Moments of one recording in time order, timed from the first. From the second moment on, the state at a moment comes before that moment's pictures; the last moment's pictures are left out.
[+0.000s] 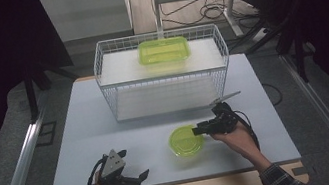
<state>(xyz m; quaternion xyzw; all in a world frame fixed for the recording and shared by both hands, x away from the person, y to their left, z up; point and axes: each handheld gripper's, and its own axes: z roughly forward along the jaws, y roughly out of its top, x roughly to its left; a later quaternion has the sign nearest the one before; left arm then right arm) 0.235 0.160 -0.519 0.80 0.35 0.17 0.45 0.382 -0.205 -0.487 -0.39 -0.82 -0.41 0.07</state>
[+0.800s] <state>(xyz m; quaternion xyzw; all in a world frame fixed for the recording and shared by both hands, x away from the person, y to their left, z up) 0.234 0.158 -0.519 0.81 0.34 0.18 0.45 0.387 -0.217 -0.483 -0.41 -0.76 -0.45 0.20</state>
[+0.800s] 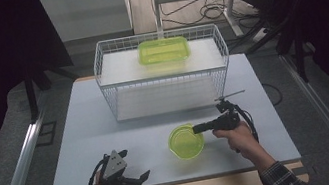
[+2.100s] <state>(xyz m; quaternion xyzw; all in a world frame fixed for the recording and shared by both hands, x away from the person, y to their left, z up) 0.233 0.157 -0.519 0.81 0.33 0.19 0.45 0.403 -0.222 -0.384 -0.40 -0.73 -0.54 0.15</state>
